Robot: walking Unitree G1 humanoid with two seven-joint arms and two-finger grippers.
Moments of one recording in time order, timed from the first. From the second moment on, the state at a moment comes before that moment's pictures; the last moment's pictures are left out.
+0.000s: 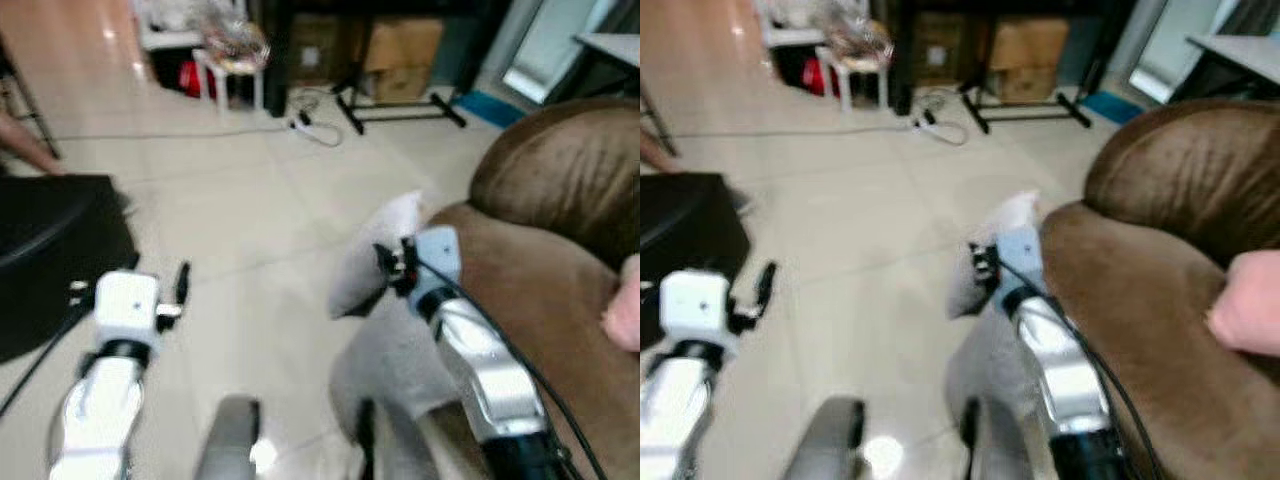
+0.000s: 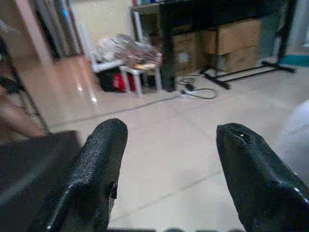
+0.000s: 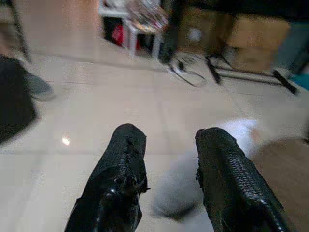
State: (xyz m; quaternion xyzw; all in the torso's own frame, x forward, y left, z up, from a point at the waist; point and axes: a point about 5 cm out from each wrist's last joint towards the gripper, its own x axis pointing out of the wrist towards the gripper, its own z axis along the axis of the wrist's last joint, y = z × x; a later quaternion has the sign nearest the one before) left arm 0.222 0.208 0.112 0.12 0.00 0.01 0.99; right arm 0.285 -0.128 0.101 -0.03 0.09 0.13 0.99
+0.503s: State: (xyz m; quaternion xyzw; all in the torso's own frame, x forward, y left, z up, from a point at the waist) left arm 0.224 0.201 0.116 0.15 0.00 -0.03 0.99; right arm 0.286 -0.152 0.090 -0.04 0.12 0.07 0.99
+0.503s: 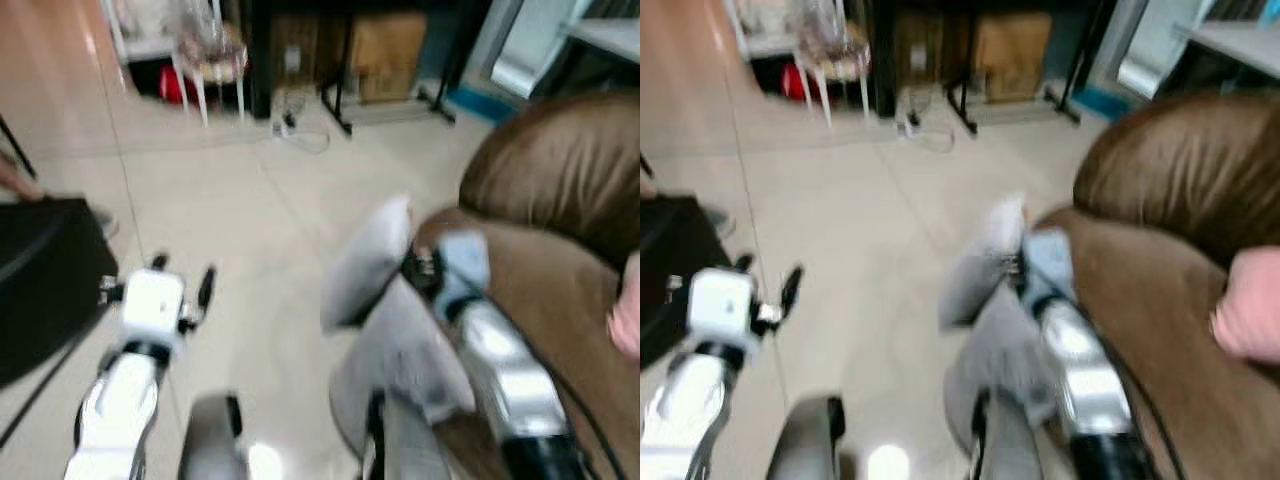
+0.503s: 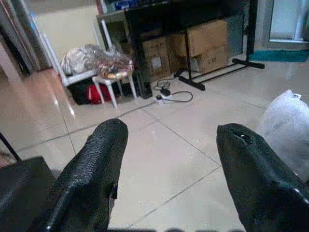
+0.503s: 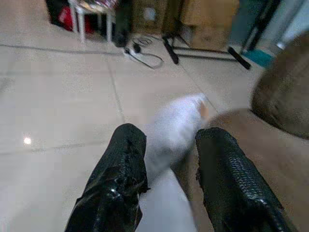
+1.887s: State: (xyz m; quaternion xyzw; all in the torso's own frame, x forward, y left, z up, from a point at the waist) left arm 0.183 0.178 0.098 0.17 0.10 -0.27 0.94; right arm 0.336 -0.144 0.034 -0.24 0.31 0.09 0.92
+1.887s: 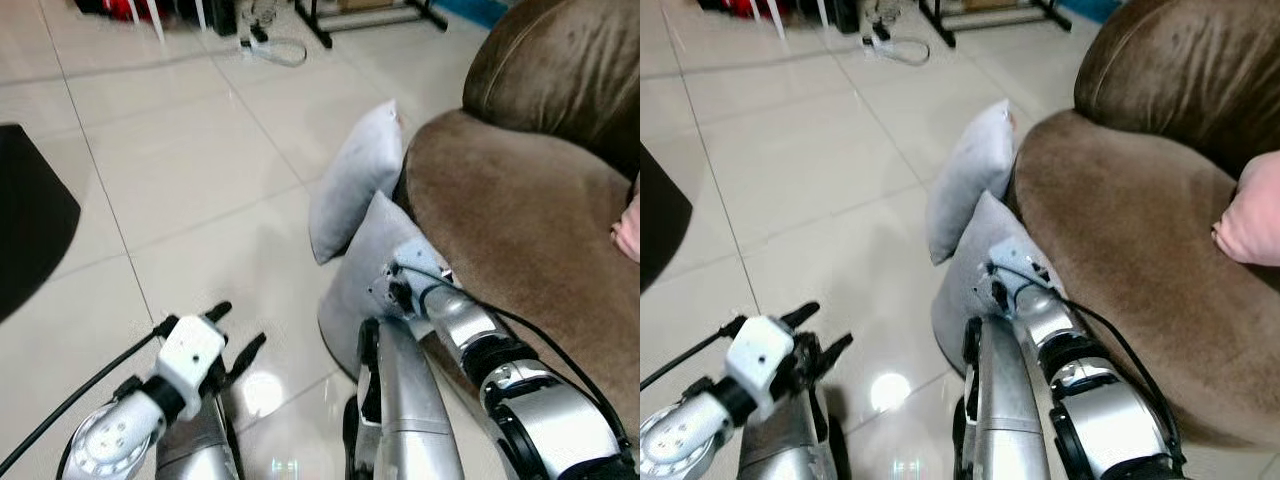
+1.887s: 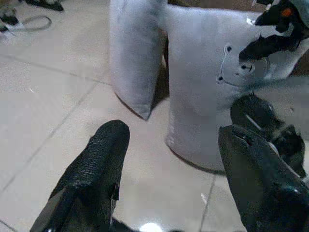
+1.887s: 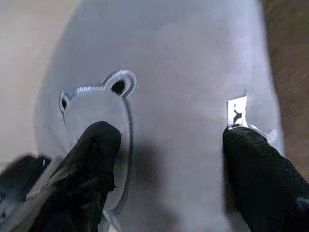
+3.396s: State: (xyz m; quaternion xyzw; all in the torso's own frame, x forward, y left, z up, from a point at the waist) left arm 0.182 0.169 0.103 0.16 0.12 -0.31 0.93; right arm 0.339 -0.117 0.037 -0.23 0.28 0.13 0.92
